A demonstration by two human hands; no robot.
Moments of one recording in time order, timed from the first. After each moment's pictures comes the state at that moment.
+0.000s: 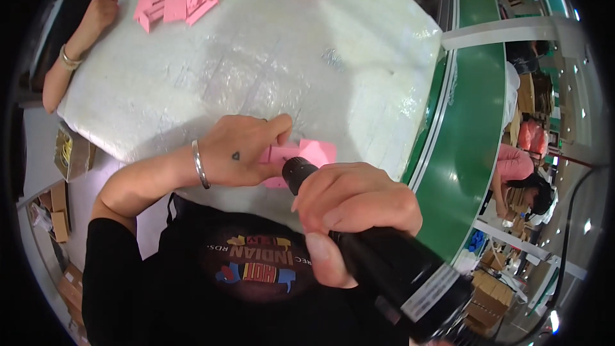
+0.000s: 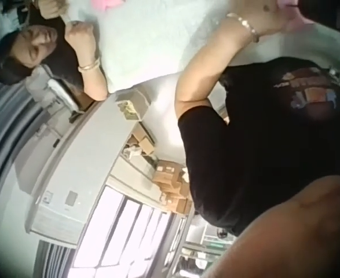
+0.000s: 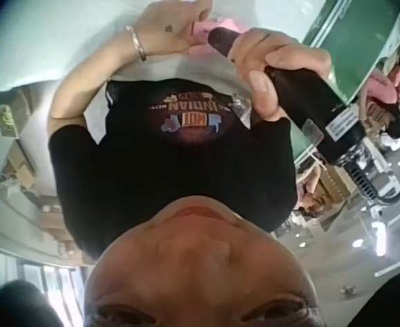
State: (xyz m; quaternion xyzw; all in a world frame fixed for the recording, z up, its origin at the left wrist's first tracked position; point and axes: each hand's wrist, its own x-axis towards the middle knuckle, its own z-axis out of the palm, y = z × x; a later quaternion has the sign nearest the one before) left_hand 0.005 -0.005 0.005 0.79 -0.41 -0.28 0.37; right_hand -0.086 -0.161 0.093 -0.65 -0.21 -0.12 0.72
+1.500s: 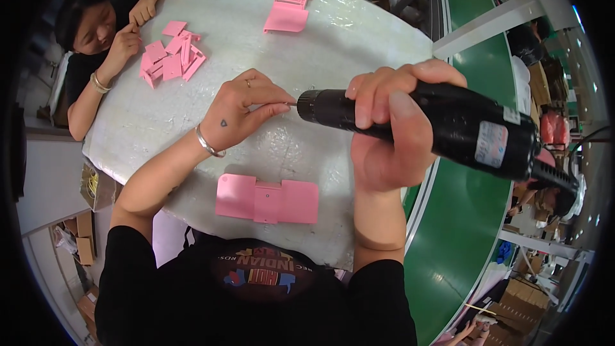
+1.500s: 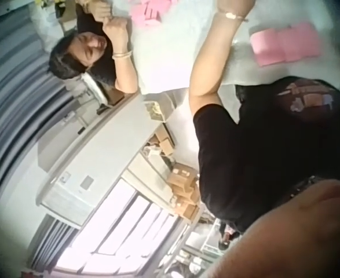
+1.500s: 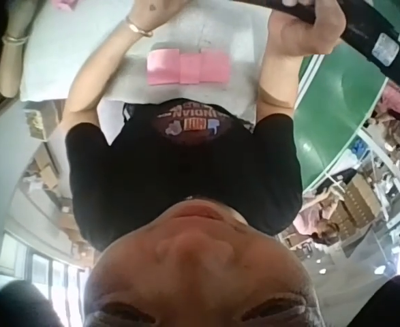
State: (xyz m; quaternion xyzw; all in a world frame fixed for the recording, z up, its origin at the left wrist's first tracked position) left_hand 0.086 -0.051 0.001 0.73 -0.45 0.04 0.51; right_hand 0.004 -0.223 0.103 -0.50 -0.14 -0.33 0.78
